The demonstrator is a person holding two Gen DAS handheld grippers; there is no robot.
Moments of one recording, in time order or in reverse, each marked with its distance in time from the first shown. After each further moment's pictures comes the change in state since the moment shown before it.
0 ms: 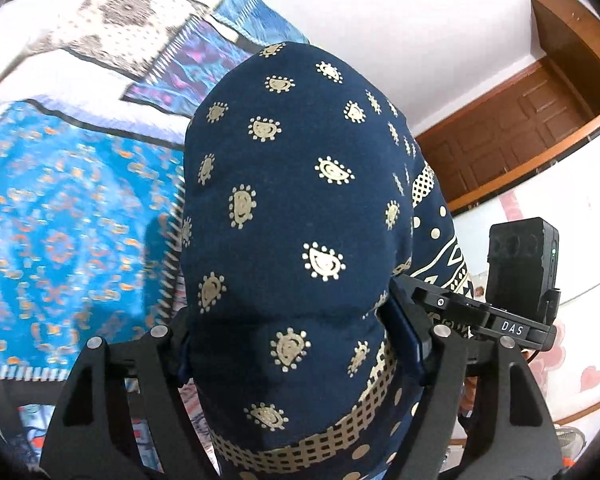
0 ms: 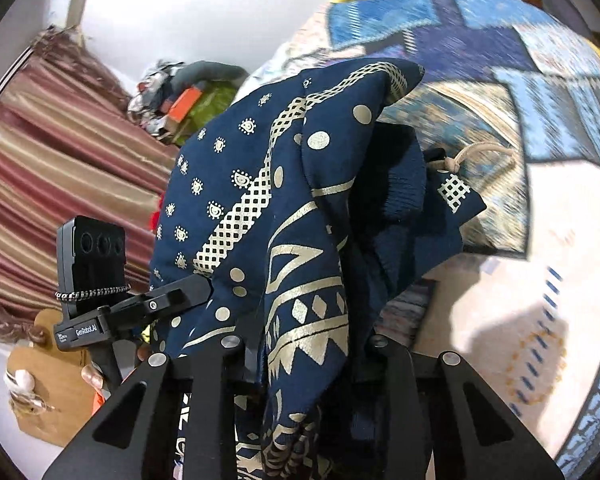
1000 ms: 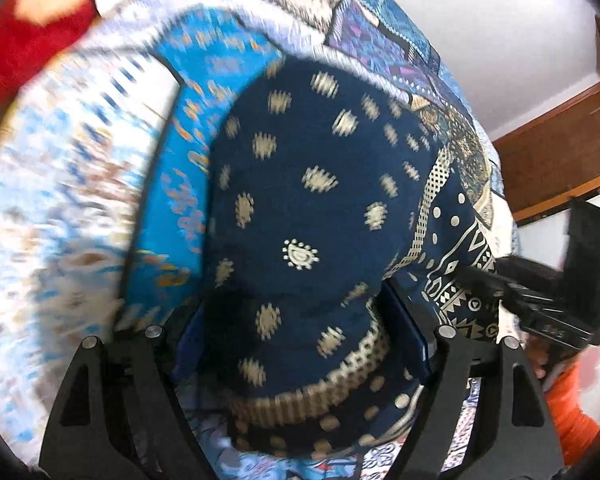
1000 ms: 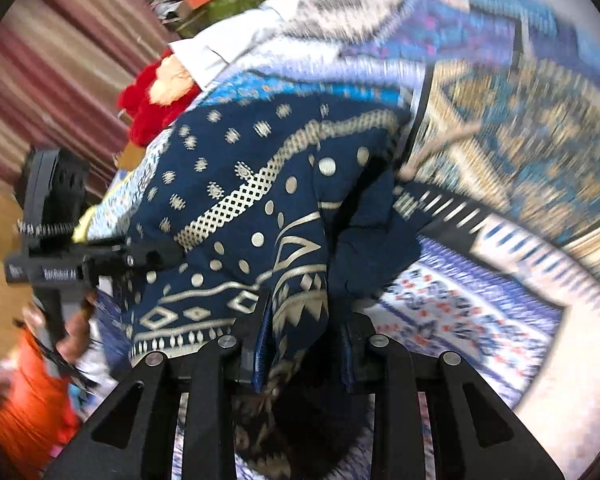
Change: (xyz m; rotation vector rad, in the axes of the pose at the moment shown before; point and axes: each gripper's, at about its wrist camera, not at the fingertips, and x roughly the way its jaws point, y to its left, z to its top) left arm -0.053 0.145 -0.061 -0.098 0.013 0.262; right arm 0.141 0.073 -0.036 -0.365 0.222 -0.221
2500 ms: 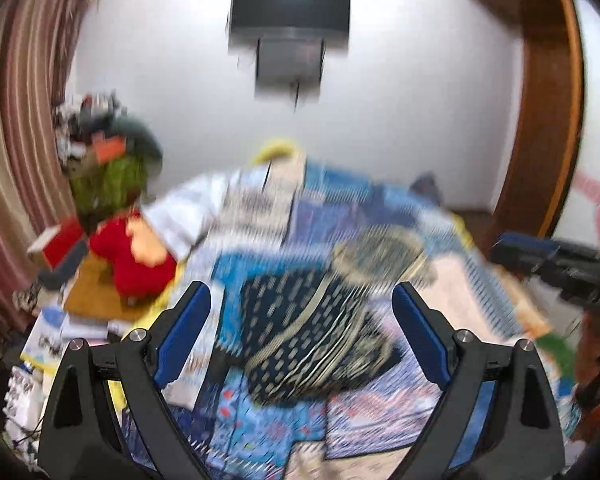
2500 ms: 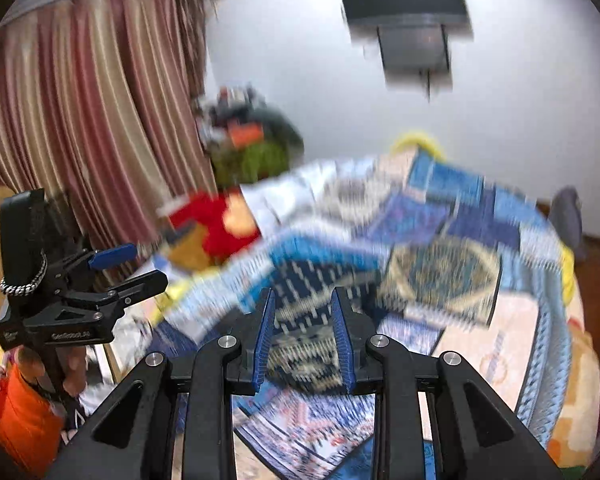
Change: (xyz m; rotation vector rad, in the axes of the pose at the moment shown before) left arm -0.246 -0.178 -0.151 0.378 -0.705 0.239; right arm -0.261 0.126 -0.124 -0.117 -0.628 -0.110
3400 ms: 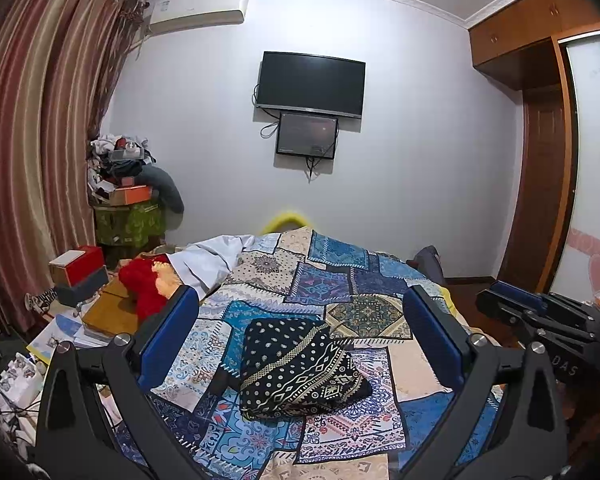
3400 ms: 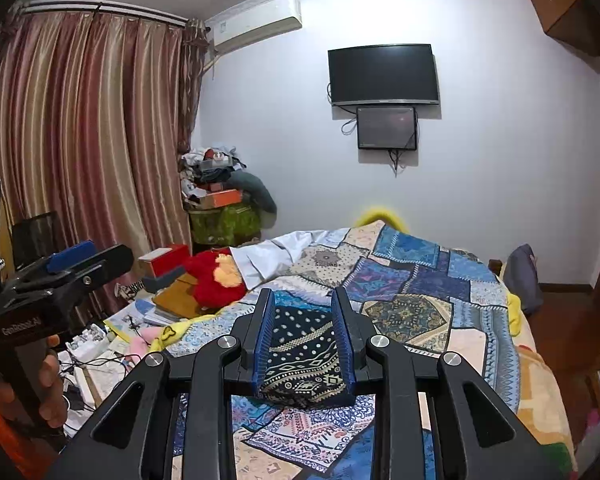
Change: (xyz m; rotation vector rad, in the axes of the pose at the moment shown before) left arm -0.097 -0.021 -0.020 -0.071 -0.225 0.069; right arm -0.104 0.076 -0.030 -0.064 -0.217 -0.158
